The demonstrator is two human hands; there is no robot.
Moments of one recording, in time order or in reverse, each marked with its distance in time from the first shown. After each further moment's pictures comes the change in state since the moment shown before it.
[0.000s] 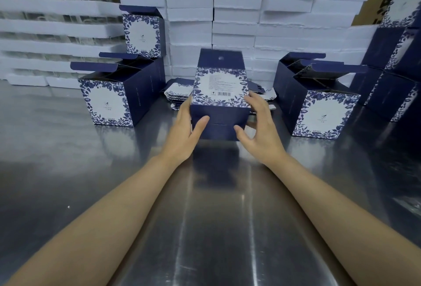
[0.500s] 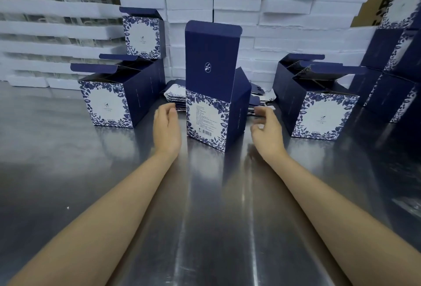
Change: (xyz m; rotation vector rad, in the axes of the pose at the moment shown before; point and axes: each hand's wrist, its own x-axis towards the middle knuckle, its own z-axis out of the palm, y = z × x) left_hand 0.010 -0.008 -0.005 -0.104 0.385 -0.382; right_hand 0.002 0.015 0.002 0.046 0.095 0.602
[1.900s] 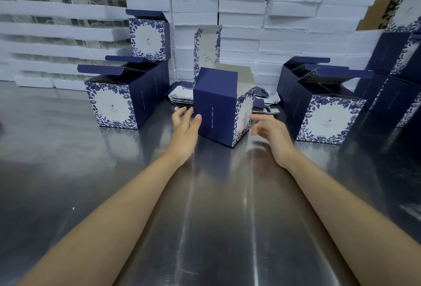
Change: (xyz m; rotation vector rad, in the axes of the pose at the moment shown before) left_hand -0.007 0.000 0.009 -0.060 -0.366 -0.047; right_hand 0.008 -0.002 -0.013 0.347 -0.228 0.237
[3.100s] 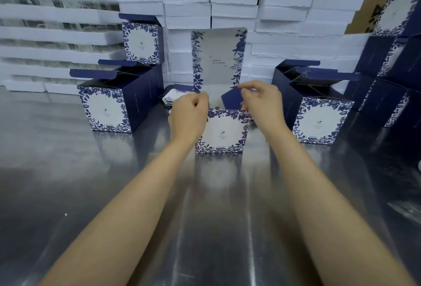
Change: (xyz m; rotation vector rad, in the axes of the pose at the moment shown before) left_hand 0.007 0.065 0.015 0.204 0.310 0.182; right_hand 0.003 -0.083 0.029 -0.241 0.232 -0.331
